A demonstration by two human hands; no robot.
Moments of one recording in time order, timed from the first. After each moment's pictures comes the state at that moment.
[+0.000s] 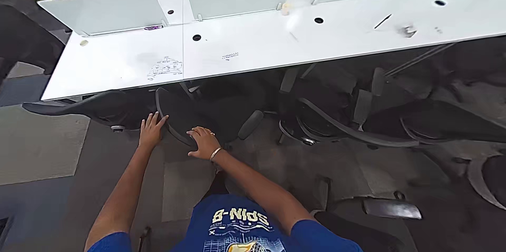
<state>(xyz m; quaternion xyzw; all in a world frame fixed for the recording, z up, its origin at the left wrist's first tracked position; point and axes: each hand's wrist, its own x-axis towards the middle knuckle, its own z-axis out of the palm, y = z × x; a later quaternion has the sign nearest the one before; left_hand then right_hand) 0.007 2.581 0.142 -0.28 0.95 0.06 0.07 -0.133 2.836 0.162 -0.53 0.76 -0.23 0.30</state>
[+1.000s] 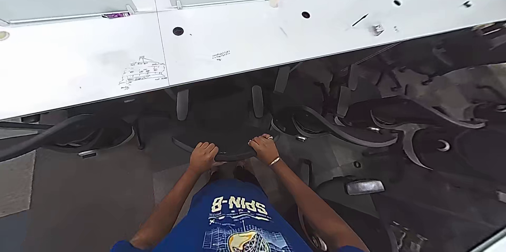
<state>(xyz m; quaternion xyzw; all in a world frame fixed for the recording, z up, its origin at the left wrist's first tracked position) -0.098 2.687 0.089 0.06 0.97 0.09 -0.22 -0.259 2.963 0.101 -0.51 0.86 -0.06 -0.01</state>
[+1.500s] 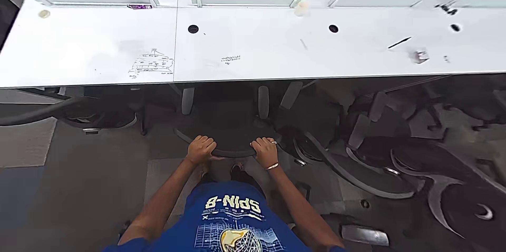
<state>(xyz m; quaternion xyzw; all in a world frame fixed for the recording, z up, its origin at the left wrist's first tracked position) -0.172 2.714 0.086 0.03 0.96 0.06 -0.27 -0.349 2.979 0.098 -0.51 0.86 -0.08 -0.05</state>
